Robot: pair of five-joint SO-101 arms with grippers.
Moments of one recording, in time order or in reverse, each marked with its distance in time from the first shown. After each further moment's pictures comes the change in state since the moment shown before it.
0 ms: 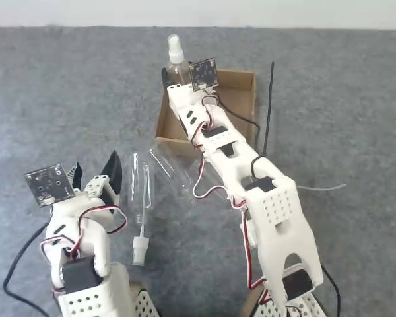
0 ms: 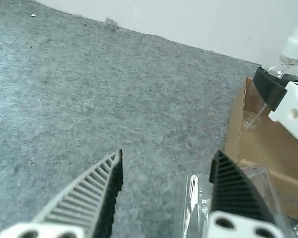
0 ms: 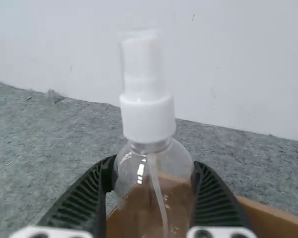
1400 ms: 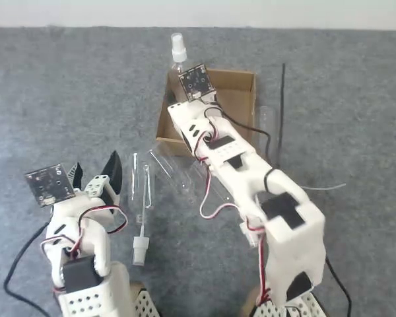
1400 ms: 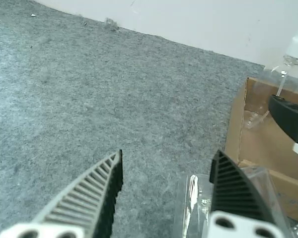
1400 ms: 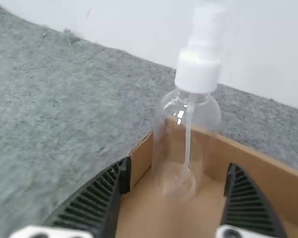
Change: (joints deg) left arm 0.0 0.0 0.0 0.0 0.0; right arm -2.1 -27.4 27.8 12.7 6.3
